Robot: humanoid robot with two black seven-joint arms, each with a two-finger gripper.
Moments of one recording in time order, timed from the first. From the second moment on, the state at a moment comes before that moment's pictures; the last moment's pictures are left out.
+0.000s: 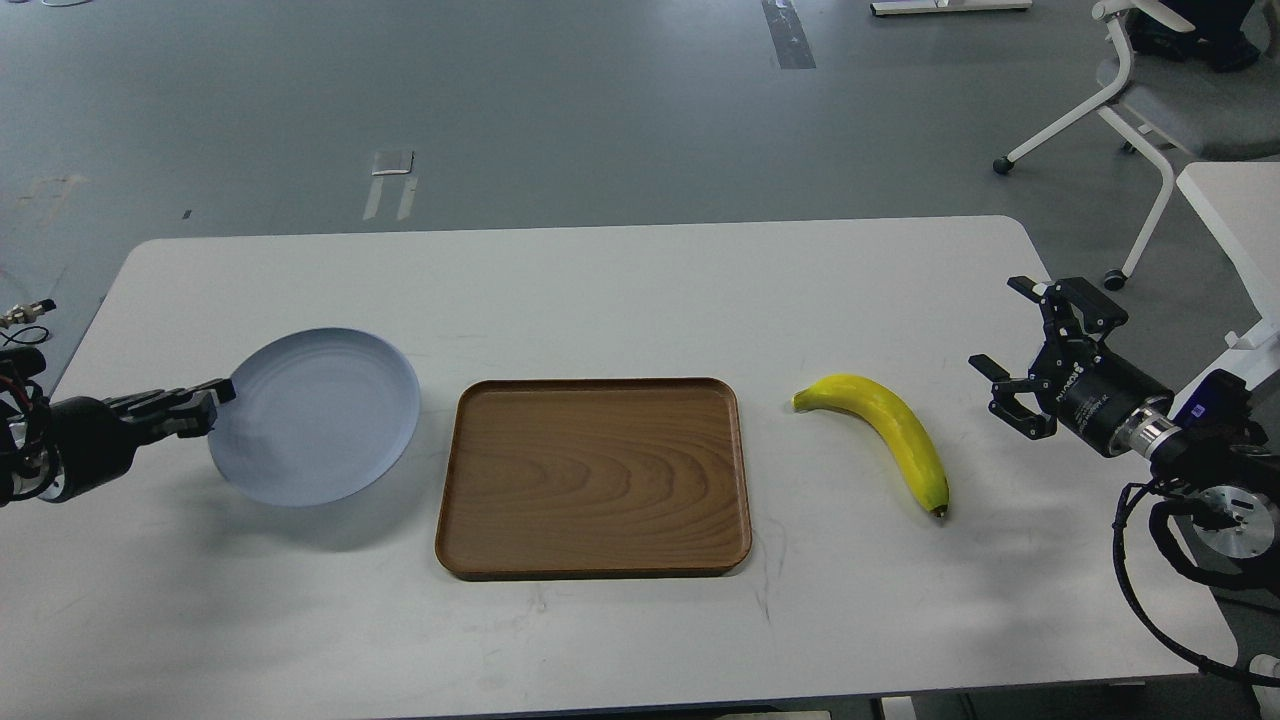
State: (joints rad) left arm -0.62 0.92 -0.40 -1.01 1.49 -0.07 -0.49; right arm 0.61 -0.68 0.25 0.78 -0.03 0.49 0.49
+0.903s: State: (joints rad) left arm -0.94 0.35 -0.17 -0.88 1.65 -0.21 -0.49; right arm 0.61 -0.68 0.25 0.78 -0.03 0.49 0.49
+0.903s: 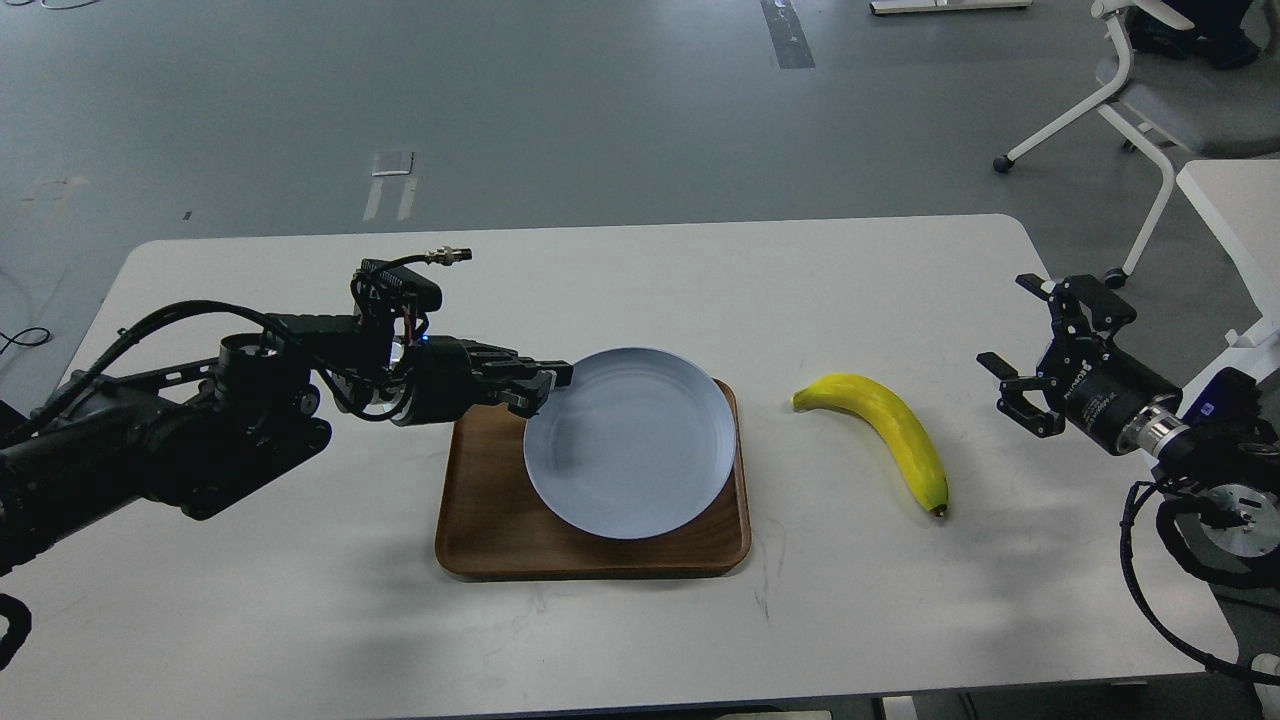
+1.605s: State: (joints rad) left arm -0.94 0.27 -0.12 -0.75 1.64 -0.20 -0.49; right arm 0.61 -0.68 0.25 0.78 -0.03 0.49 0.49
